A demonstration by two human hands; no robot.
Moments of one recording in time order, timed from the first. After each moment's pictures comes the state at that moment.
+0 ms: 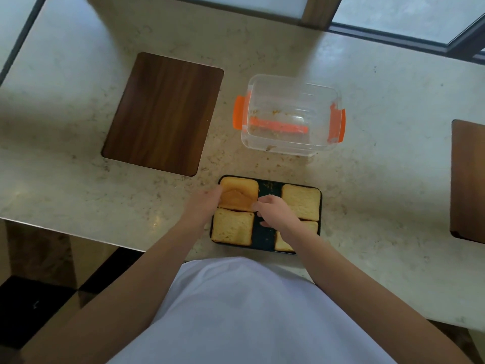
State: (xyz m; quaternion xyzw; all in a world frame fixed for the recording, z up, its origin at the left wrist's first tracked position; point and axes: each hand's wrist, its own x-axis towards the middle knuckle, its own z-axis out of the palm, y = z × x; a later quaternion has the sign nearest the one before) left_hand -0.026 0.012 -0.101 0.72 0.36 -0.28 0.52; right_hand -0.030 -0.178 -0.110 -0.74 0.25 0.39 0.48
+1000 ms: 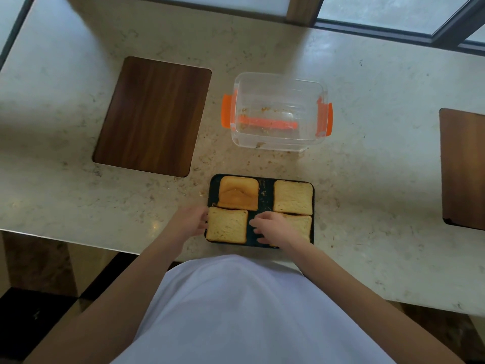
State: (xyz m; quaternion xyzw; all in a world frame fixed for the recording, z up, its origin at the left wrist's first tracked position) left_hand -0.060 0.034 -0.111 0.70 0.36 -0.33 0.52; right_hand -0.071 -0.196 -0.102 -0.71 0.26 0.43 0.49
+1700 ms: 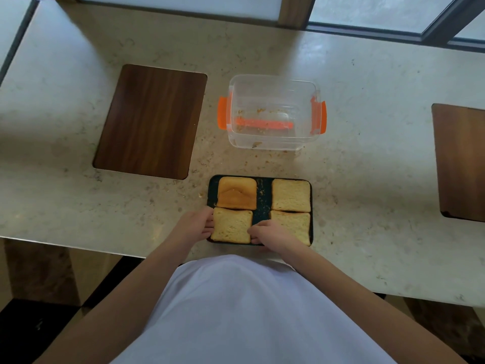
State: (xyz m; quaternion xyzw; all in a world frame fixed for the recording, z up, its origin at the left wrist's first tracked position) left_hand -0.066 0.013 -0.094 0.67 0.38 -0.35 0.54; right_hand -0.088 -0.192 -0.109 -0.73 0.24 0.45 0.45
